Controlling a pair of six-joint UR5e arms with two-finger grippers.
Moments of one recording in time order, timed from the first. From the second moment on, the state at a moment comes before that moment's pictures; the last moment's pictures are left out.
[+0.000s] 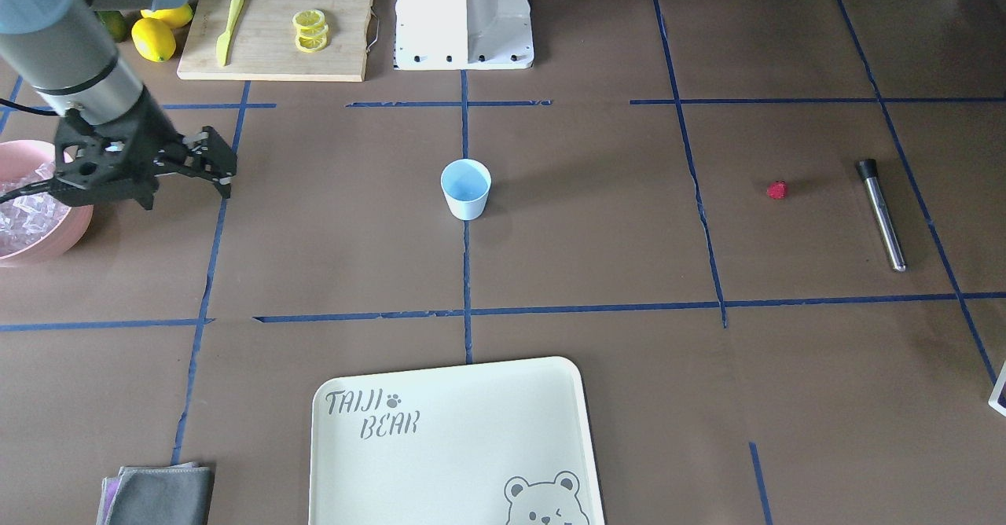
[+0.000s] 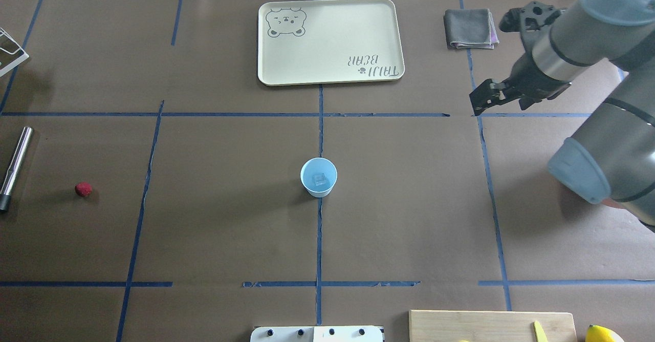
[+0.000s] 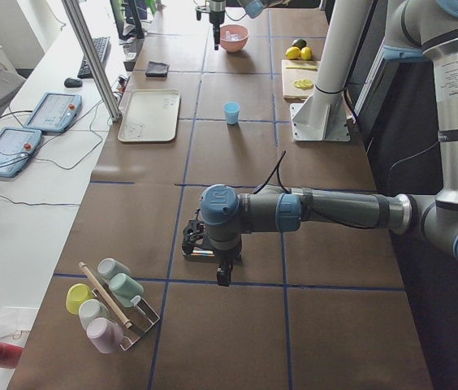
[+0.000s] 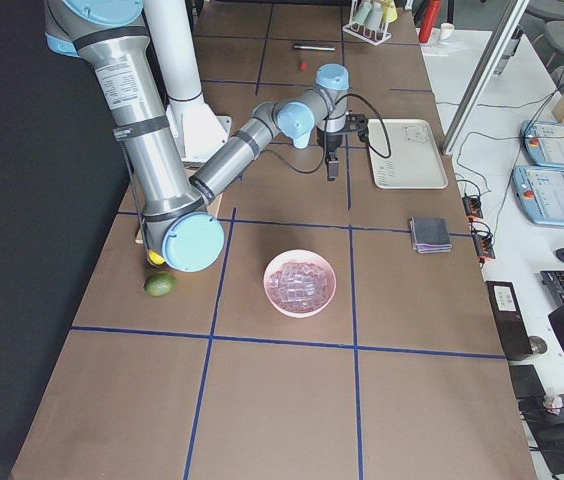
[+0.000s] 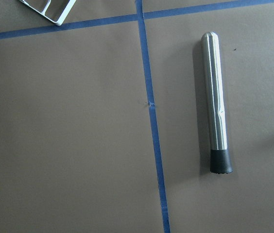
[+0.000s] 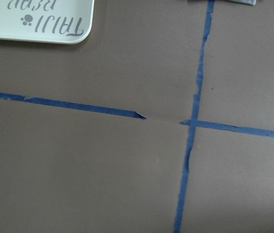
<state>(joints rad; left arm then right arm) -1.55 -1.37 -1.84 -1.46 -2.36 0.15 0.96 -1.30 1.98 -1.62 2.15 0.70</state>
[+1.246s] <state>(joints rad) -1.55 -1.37 -1.84 -1.46 -2.36 0.15 1.09 -1.77 1.78 -1.03 2.23 0.65</state>
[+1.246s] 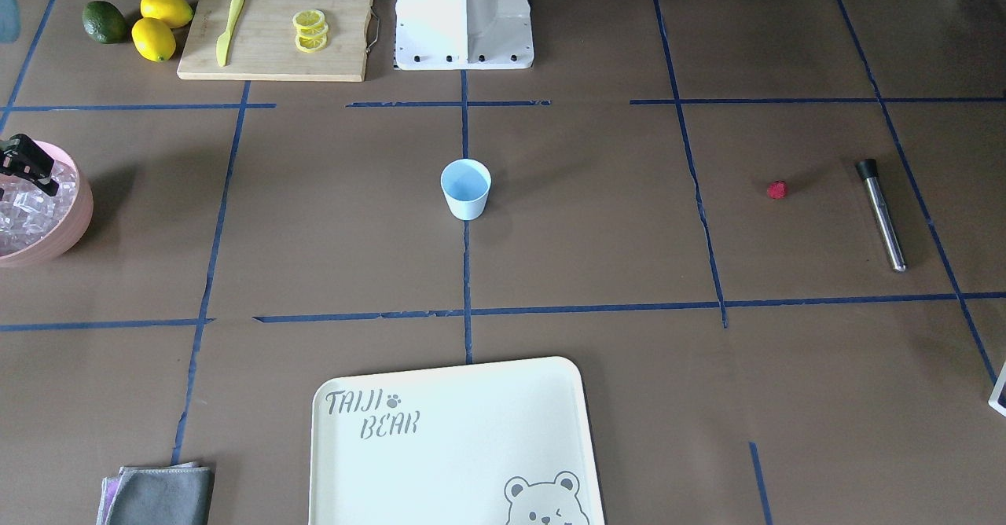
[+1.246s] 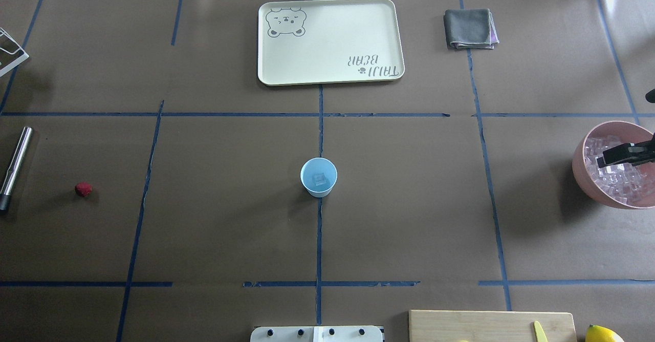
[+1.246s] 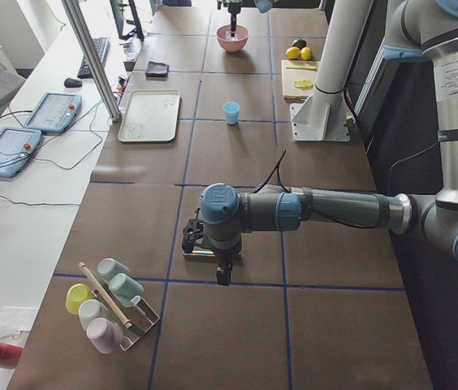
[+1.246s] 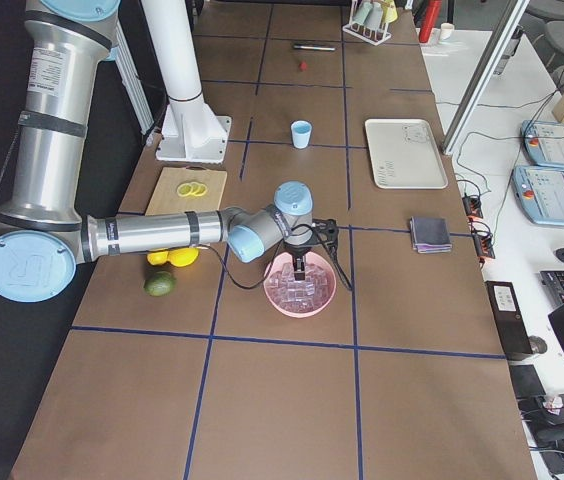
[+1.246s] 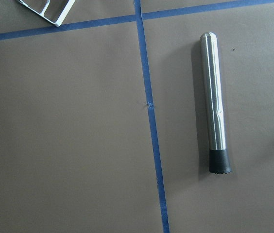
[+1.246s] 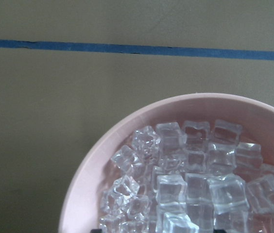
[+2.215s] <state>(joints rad) -1.55 -1.36 -1.84 -1.46 -2.36 0.15 1.09 -1.76 1.74 -1.00 2.21 0.66</state>
